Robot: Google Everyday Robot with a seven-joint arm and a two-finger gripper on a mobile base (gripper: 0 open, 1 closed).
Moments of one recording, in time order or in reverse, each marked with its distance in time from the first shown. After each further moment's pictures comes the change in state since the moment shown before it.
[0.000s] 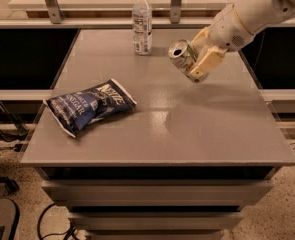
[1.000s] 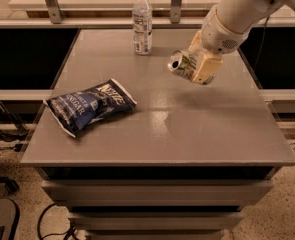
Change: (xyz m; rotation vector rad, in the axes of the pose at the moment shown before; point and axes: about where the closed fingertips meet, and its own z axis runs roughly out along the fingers) arm -0.001 0.018 -0.001 0.036 0.313 -0.118
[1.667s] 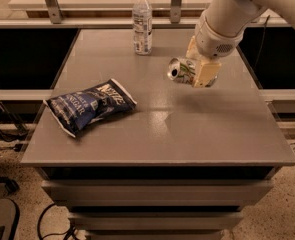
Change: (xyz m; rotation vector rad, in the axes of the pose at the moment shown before) arm -0.002 0.012 0.002 -0.011 0.130 -0.091
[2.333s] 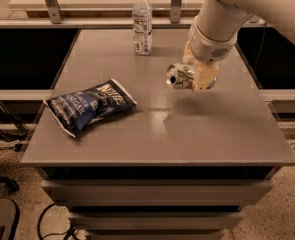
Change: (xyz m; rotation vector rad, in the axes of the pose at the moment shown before) arm -0.005 0.010 0.003 -0.015 0.080 -0.083
